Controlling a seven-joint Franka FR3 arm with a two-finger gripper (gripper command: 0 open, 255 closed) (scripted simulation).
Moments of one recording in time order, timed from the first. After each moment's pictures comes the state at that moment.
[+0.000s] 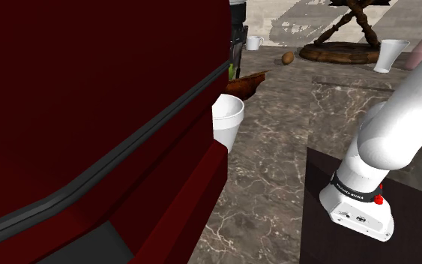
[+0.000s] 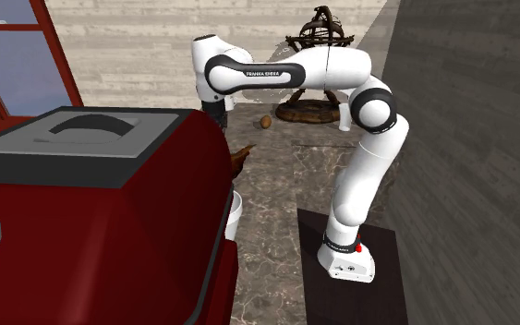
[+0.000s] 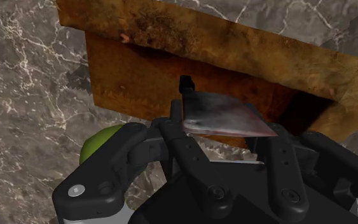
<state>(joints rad) 0.03 -0.23 0.06 -1.82 -0.06 1.59 0.07</state>
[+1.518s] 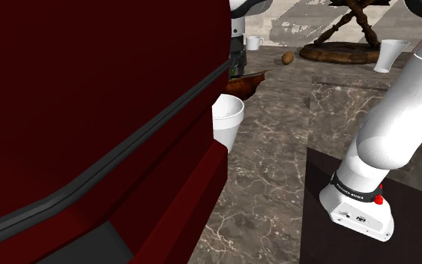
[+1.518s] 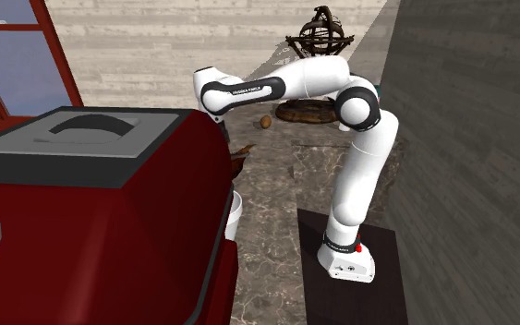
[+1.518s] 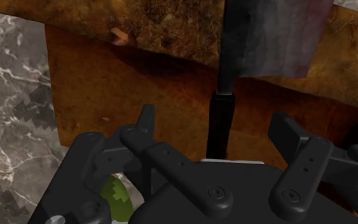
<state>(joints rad) 0.00 -0.12 -0.01 -1.93 0.03 1.70 -0.06</state>
